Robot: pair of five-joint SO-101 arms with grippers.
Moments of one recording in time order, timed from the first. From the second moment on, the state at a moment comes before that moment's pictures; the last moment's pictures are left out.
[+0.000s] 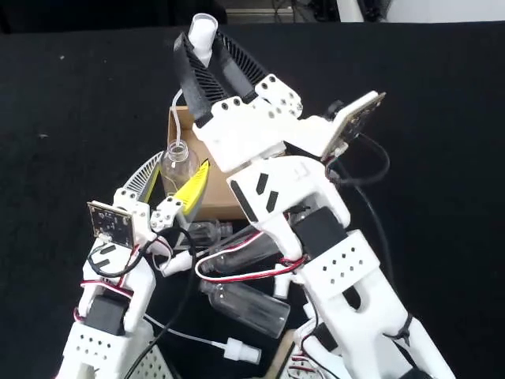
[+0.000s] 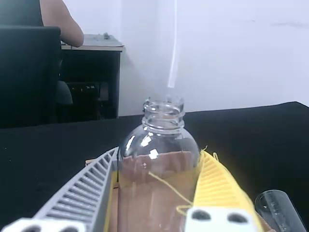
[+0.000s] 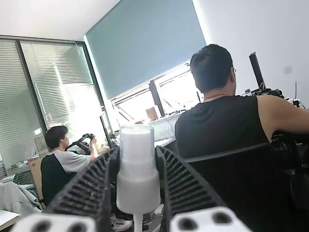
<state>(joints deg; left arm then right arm) 11.0 -103.5 96.1 13.1 3.5 -32.2 -42.7 37.8 -8.0 -20.4</state>
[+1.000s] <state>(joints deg) 11.0 -103.5 96.1 13.1 3.5 -40.9 -48.4 44.4 4.7 -12.5</state>
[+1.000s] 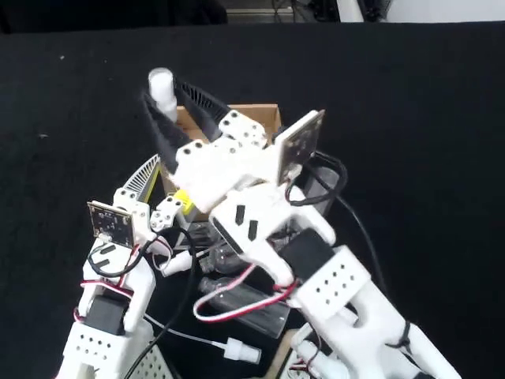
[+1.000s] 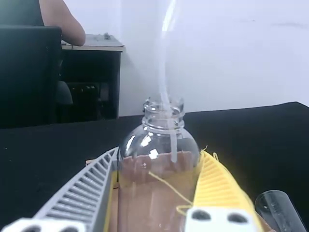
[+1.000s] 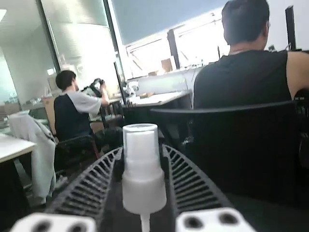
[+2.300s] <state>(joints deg) 4.8 -103.5 96.1 10.9 3.5 0.6 -65.5 82.3 7.4 -11.9</state>
